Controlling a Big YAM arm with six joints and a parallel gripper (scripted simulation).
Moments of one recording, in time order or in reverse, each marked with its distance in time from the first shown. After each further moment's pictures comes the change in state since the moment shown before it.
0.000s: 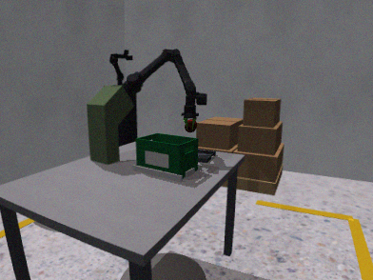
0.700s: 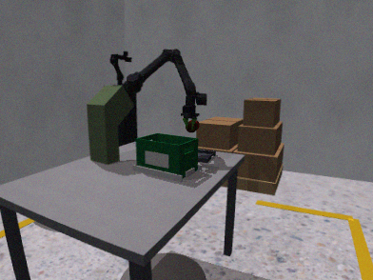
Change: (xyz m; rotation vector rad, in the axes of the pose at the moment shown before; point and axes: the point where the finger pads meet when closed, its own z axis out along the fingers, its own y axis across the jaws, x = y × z) arm -0.001 -0.001 0.000 0.001 0.000 0.132
